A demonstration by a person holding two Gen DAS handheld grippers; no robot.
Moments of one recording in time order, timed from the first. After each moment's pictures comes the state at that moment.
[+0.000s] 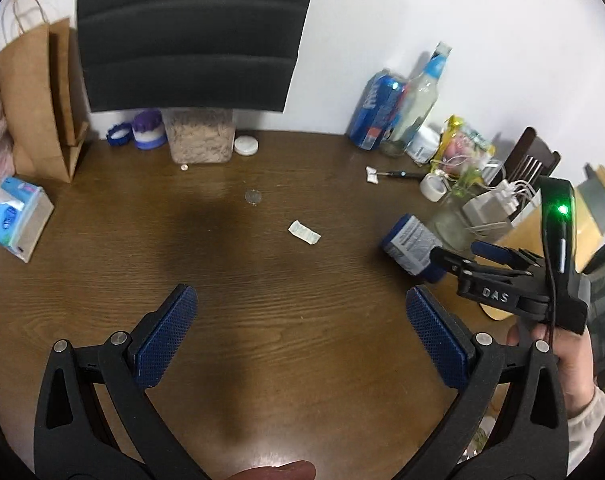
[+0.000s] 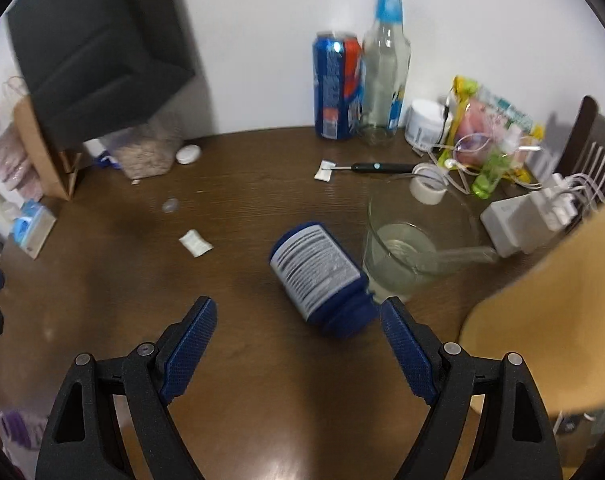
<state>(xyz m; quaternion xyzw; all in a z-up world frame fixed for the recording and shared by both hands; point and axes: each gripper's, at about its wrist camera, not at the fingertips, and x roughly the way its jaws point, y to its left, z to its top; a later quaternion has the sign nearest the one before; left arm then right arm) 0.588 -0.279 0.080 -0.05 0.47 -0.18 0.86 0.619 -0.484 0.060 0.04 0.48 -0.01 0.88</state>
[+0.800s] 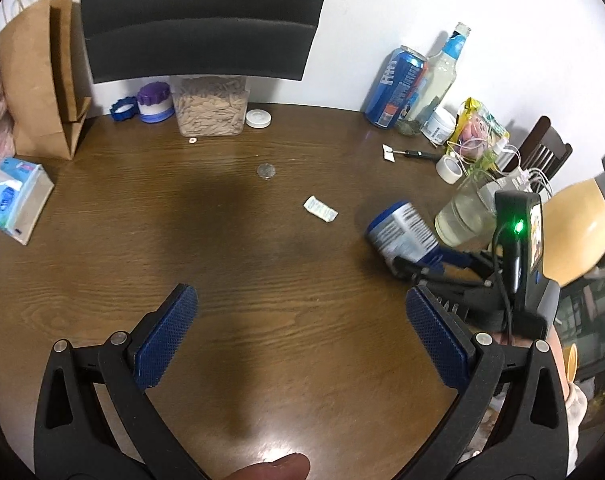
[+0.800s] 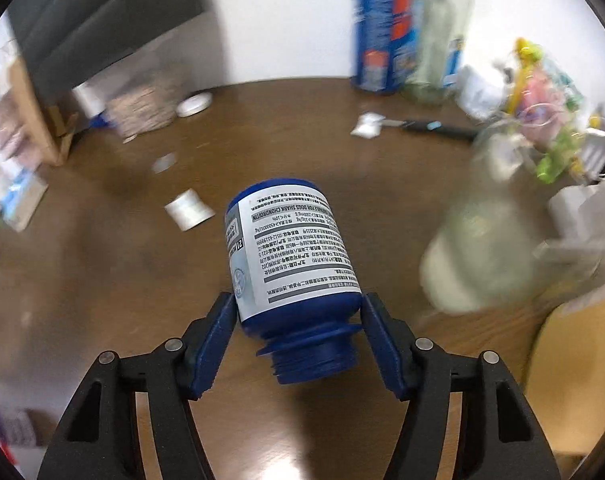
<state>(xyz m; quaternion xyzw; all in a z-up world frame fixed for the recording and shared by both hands) 0.588 -0.270 0.069 -0.04 0.50 -0.16 0.85 0.643 -0.456 -0.004 0.03 0.52 0.04 0.85</state>
